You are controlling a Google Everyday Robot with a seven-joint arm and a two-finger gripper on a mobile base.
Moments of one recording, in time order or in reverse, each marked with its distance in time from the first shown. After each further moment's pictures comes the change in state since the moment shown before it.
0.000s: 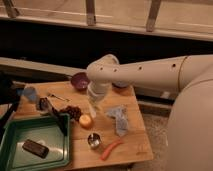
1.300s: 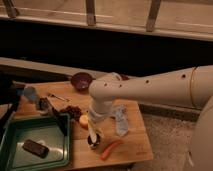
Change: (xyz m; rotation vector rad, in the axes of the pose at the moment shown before) arm 0.086 0.061 0.017 -0.135 0.126 -0.006
